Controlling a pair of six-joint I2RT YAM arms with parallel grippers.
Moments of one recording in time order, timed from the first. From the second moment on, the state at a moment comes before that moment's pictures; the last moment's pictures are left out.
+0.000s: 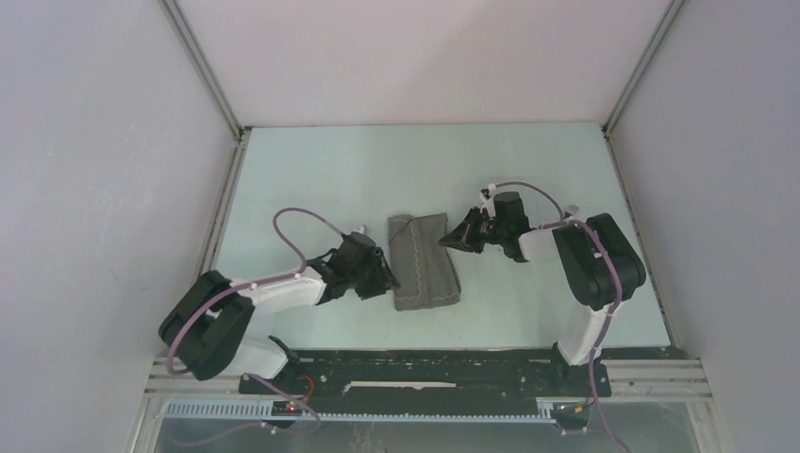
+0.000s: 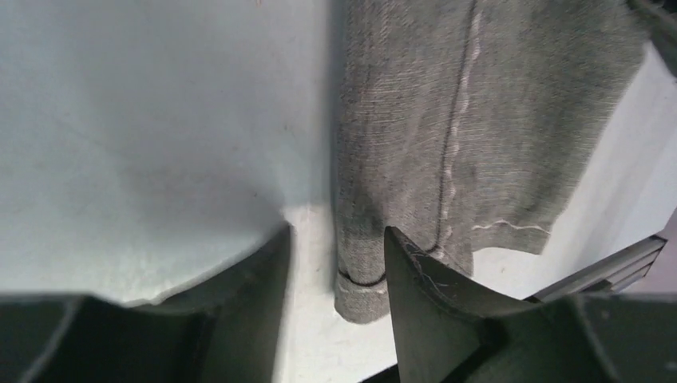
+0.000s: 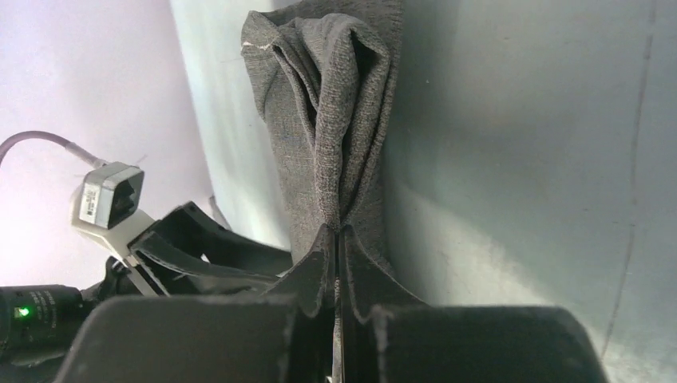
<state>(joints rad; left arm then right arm) -0.69 1.34 0.58 -0.11 0.04 -0.96 0.31 1.84 0.74 0.49 -0.69 0.93</state>
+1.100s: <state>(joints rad) -0.67 1.59 0.52 0.35 0.24 -0.99 0.72 1.82 1.12 -0.17 0.00 1.16</state>
